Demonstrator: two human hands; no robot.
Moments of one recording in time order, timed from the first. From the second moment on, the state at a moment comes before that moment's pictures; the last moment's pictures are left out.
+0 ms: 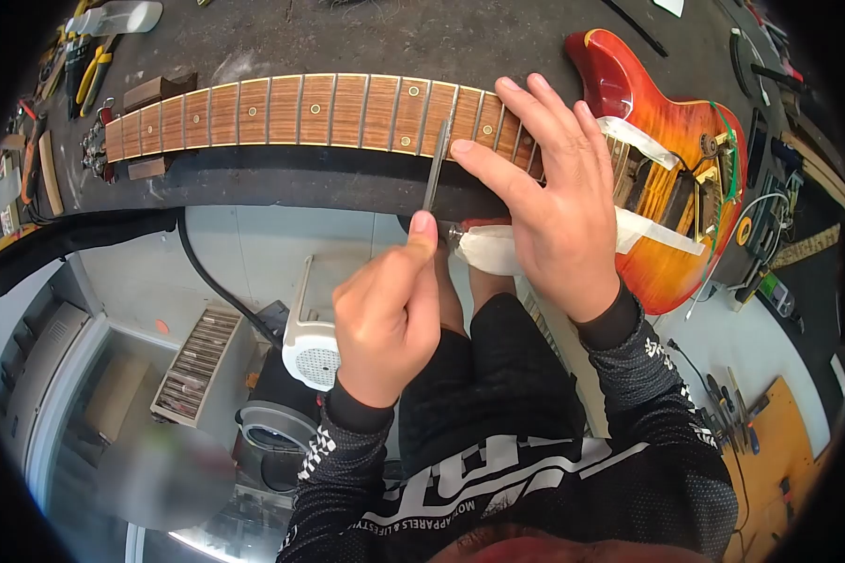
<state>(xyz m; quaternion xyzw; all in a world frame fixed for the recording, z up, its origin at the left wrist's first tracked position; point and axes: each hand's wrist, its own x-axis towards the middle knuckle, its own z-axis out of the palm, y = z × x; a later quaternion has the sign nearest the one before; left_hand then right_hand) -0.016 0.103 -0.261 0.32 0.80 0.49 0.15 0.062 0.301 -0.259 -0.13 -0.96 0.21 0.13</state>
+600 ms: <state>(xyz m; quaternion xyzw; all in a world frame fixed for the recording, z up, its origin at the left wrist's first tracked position) -0.028 0.121 -0.253 0.31 0.81 0.47 0.17 0.063 0.301 -0.262 -0.13 -0.96 0.20 0.14</state>
